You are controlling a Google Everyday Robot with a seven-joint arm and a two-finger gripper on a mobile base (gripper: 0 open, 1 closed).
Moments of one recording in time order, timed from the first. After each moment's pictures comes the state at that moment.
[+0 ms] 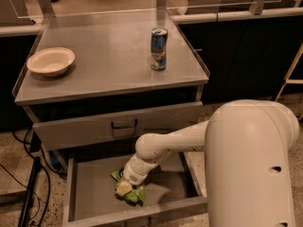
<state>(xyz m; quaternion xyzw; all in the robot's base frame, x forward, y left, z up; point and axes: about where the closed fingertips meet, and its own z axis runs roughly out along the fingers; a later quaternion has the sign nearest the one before) 0.471 0.115 0.430 -0.59 0.76 0.26 0.09</state>
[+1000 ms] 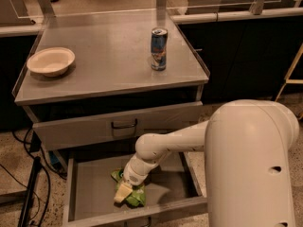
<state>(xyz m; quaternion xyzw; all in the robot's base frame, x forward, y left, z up) 0.471 0.115 0.429 -0.59 0.76 0.26 0.09</state>
